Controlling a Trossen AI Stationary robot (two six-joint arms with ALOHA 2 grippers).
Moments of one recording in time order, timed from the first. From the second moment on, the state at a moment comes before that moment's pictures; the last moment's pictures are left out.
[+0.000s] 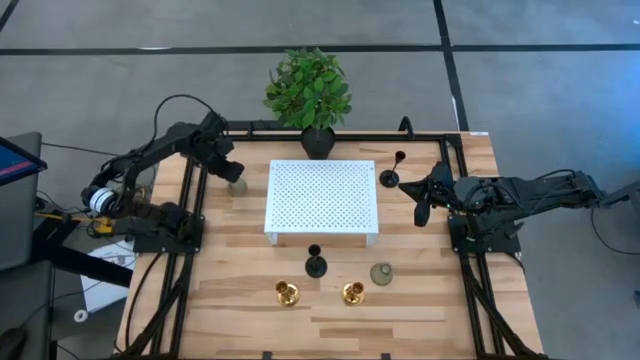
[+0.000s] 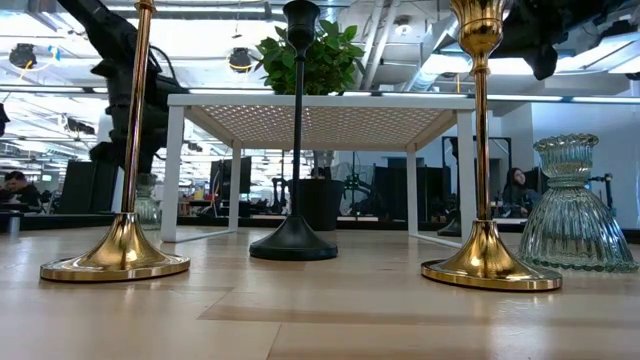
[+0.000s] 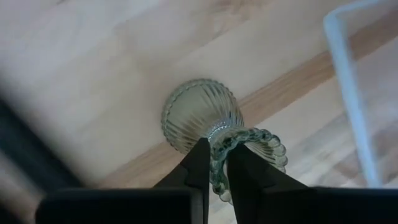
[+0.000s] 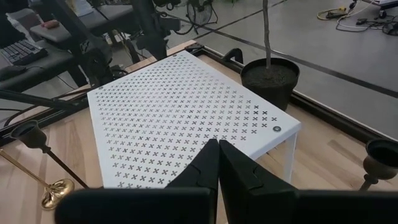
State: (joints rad) left arm 1.07 1.12 0.81 -0.96 0.19 0.06; right arm 0.17 0.62 0.63 -0.40 0.57 0.44
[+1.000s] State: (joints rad) left arm 0.83 1.08 1.47 -1.53 0.13 -0.14; right arm 0.17 0.62 0.63 -0.42 0.57 0.44
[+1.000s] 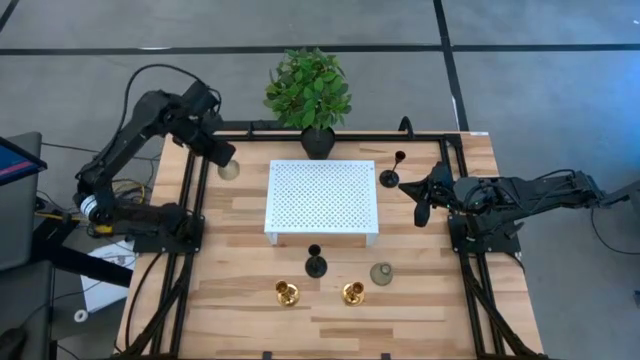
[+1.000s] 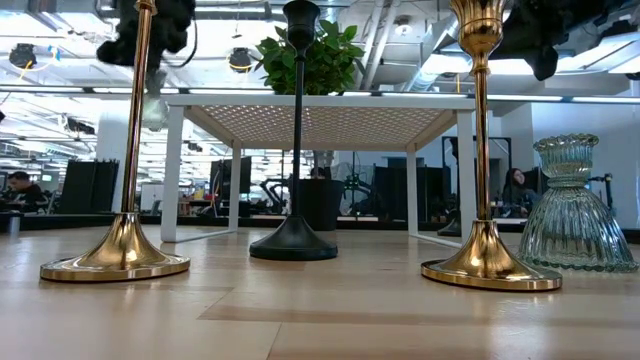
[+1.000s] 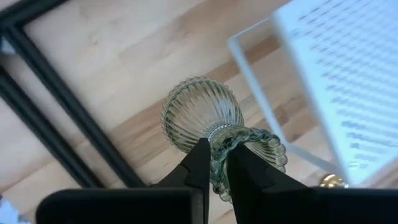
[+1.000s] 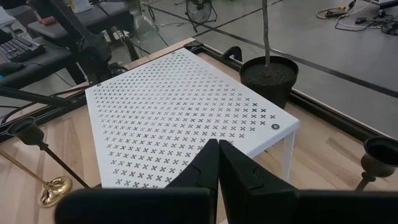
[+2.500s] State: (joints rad) left arm 0.28 1.55 1.80 -1.21 0.04 -0.27; right arm 0.18 0.62 0.63 -0.46 0.56 0.45
